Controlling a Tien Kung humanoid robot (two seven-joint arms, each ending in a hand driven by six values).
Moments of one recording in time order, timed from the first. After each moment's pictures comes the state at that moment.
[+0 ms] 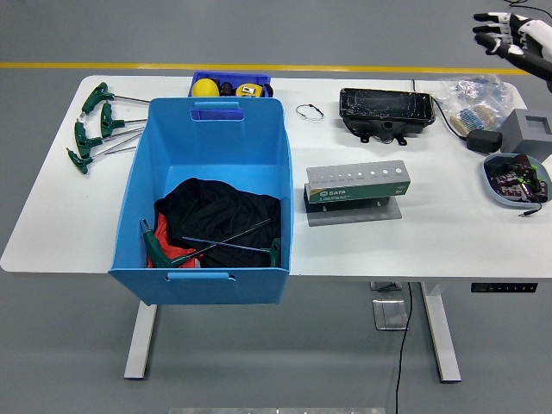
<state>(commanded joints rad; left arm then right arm) -0.02 0.11 -0.75 -0.18 0.36 0.37 0.08 0.78 -0.68 0.86 1.04 -0.88 0.06 0.22</state>
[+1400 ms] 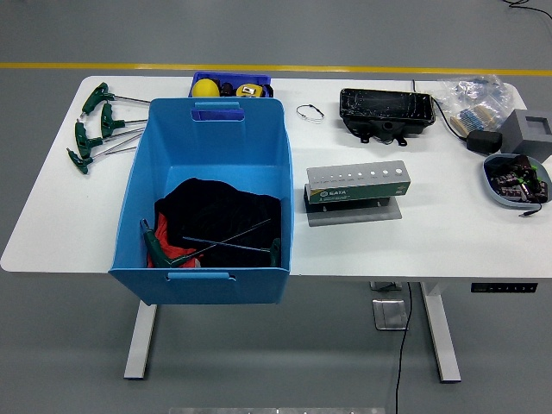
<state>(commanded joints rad) 0.06 0.11 -0.81 -0.18 0.44 0.34 0.10 -0.27 -0.39 1.77 1.70 -0.77 0.12 0.11</state>
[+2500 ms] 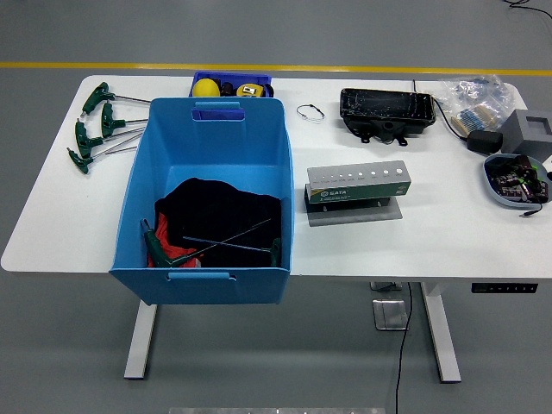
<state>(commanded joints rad) 0.08 0.10 -0.78 -0.18 0.40 0.34 0.10 -0.23 -0.23 1.79 1.71 -0.90 0.17 0.05</state>
